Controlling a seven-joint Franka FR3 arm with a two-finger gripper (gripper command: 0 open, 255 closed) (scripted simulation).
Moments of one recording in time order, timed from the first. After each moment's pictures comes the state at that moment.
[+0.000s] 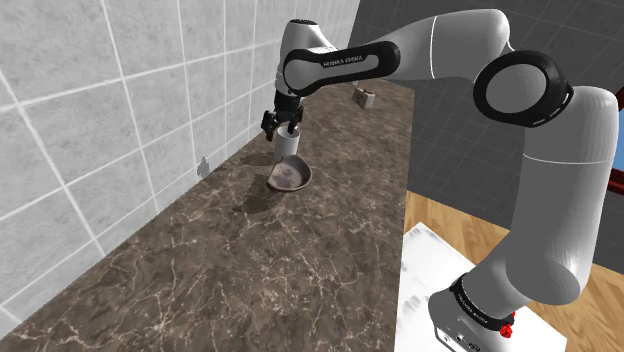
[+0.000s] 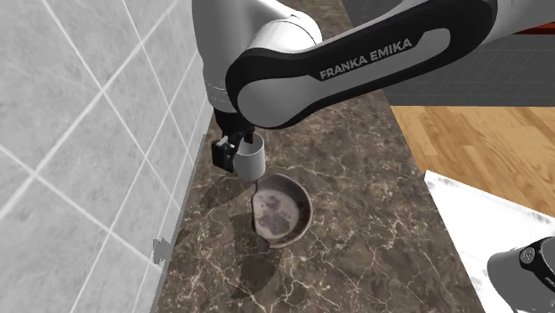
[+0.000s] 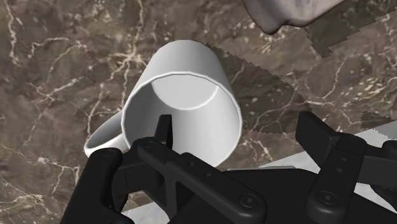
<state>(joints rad) 0.05 0.51 0.20 -1.53 -0.13 2.10 0.16</state>
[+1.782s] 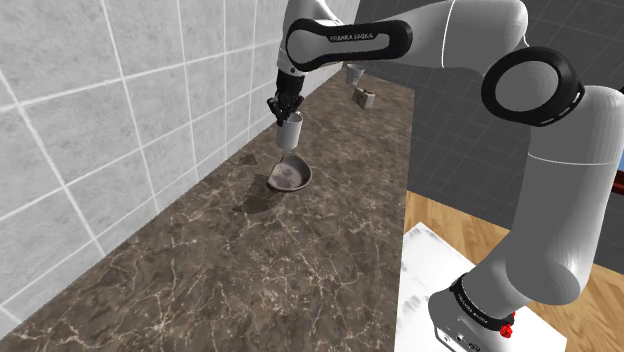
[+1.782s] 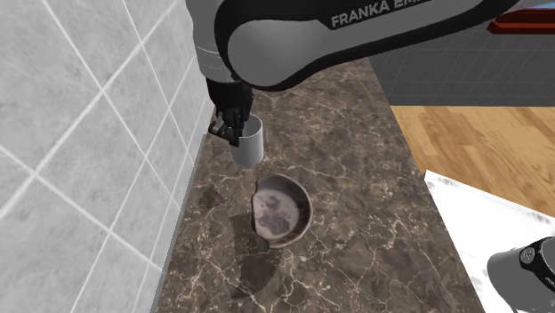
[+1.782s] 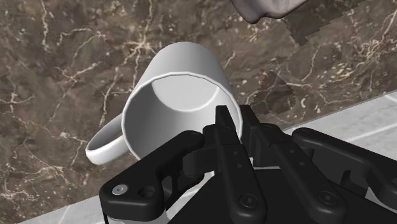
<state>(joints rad) 0.05 0.47 0.21 -1.44 -0.12 1.97 0.15</state>
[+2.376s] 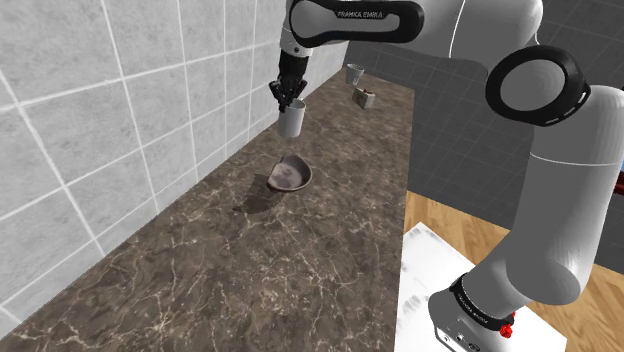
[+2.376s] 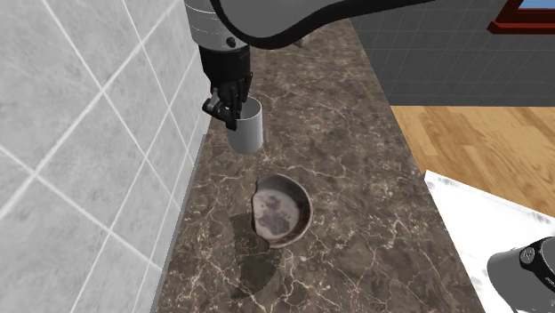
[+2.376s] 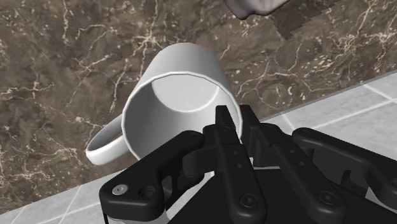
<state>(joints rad) 0.05 0.46 0.21 -1.34 -0.11 1.86 0.14</state>
